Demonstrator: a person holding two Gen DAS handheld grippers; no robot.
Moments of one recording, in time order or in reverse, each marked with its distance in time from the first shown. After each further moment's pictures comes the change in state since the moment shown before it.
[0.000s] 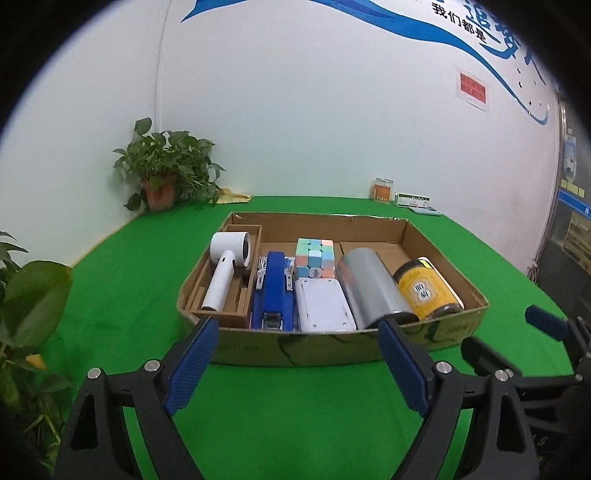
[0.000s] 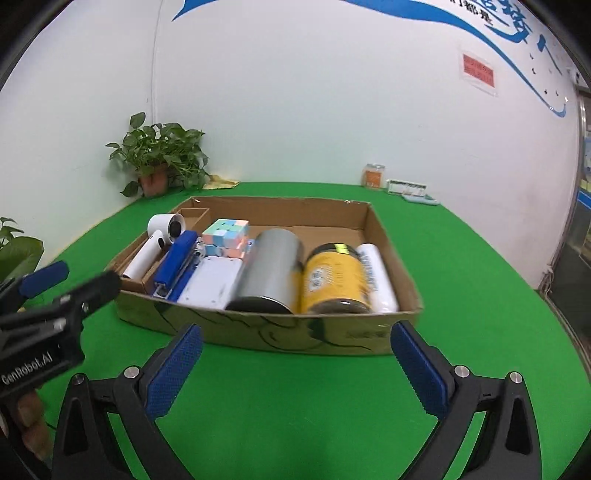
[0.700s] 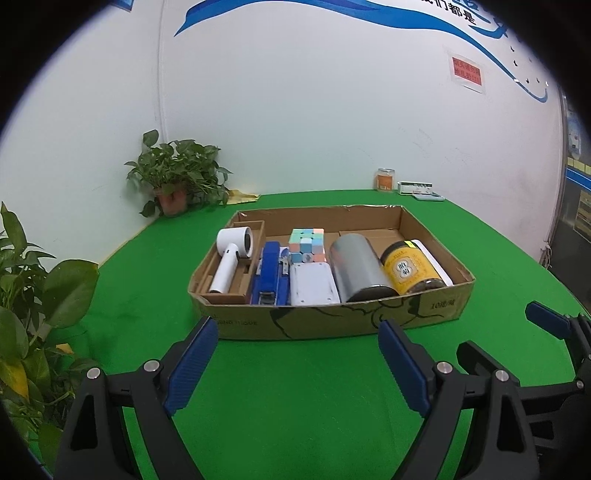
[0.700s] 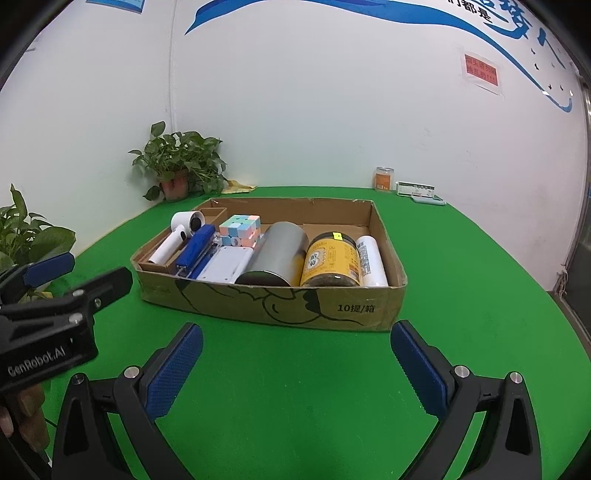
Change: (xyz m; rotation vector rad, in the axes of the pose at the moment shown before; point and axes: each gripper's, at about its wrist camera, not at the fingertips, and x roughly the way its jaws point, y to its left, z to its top) left arm -0.035 -0.036 -0.016 0.051 0.019 0.072; right arm -0.073 -0.026 -0.029 0.005 -0.013 0.071
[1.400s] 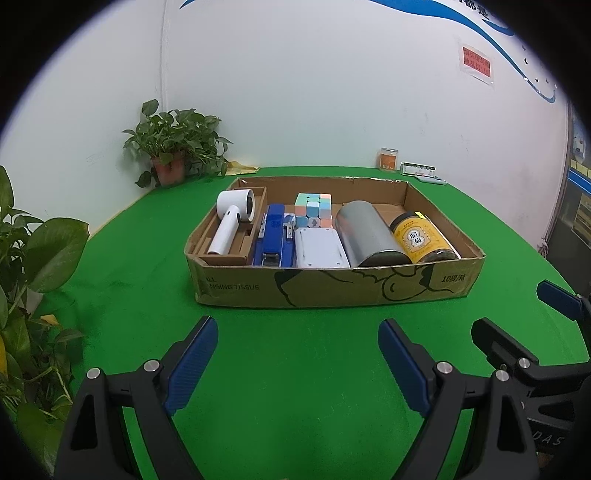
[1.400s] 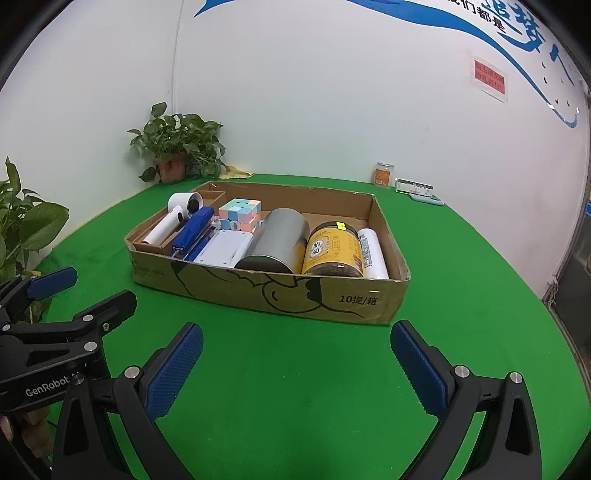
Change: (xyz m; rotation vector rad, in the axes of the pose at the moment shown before) left arm 0.022 0.016 -0.023 -0.043 0.088 -0.028; right arm 0.008 0.016 -0.005 -0.071 0.043 -0.035
